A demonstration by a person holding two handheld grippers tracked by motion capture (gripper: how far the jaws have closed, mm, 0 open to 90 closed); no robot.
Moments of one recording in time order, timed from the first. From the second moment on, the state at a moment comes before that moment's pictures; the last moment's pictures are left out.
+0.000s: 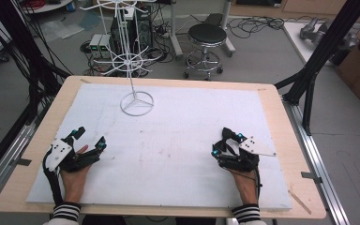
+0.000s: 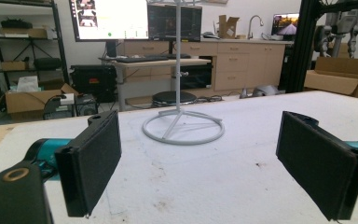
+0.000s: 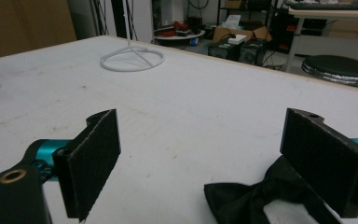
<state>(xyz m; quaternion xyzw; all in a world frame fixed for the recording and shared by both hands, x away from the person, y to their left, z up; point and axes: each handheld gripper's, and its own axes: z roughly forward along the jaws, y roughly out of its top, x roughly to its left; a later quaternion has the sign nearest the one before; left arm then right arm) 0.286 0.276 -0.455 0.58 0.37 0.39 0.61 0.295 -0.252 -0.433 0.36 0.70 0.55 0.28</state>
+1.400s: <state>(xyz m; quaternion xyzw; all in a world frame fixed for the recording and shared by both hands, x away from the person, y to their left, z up) 0.286 0.276 -0.455 0.58 0.38 0.39 0.61 0.377 -0.297 -0.373 0.35 0.86 0.33 0.20</state>
